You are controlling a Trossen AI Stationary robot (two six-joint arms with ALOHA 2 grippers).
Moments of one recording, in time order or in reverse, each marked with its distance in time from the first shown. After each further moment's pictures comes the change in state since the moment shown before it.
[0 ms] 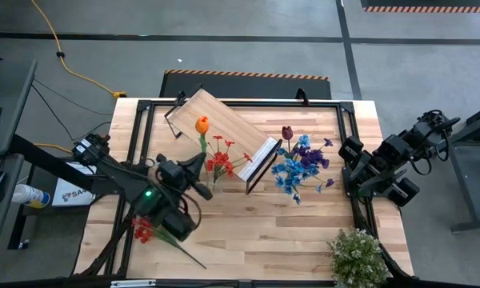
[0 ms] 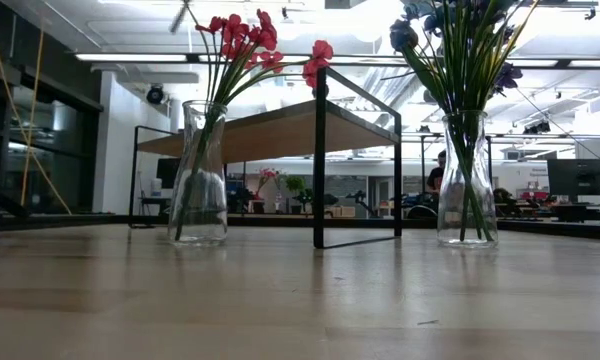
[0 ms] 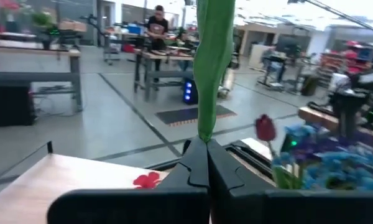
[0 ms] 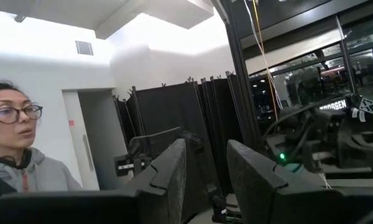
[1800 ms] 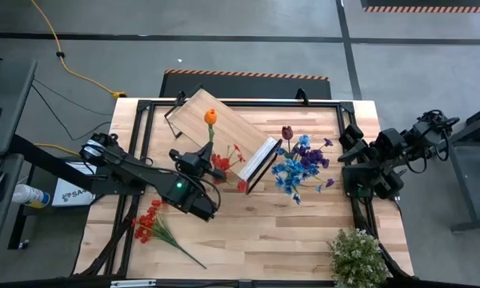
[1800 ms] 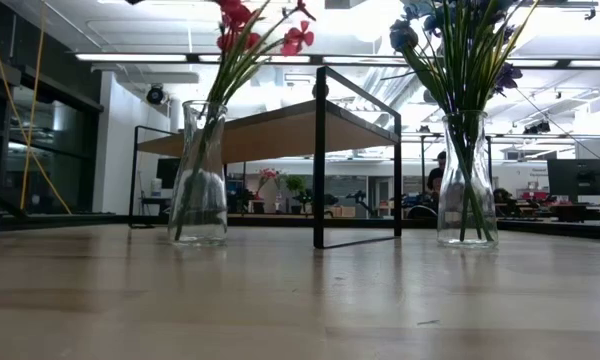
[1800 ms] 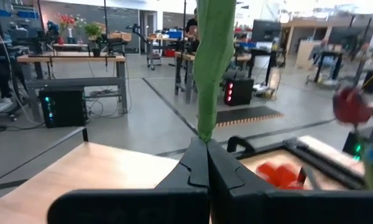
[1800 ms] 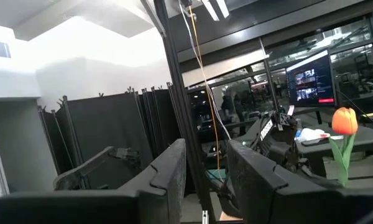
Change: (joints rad) left arm 0.176 0.062 -0.180 0.118 0.000 -0.044; right arm 0.000 0.001 0.000 -0.003 0.271 -0.080
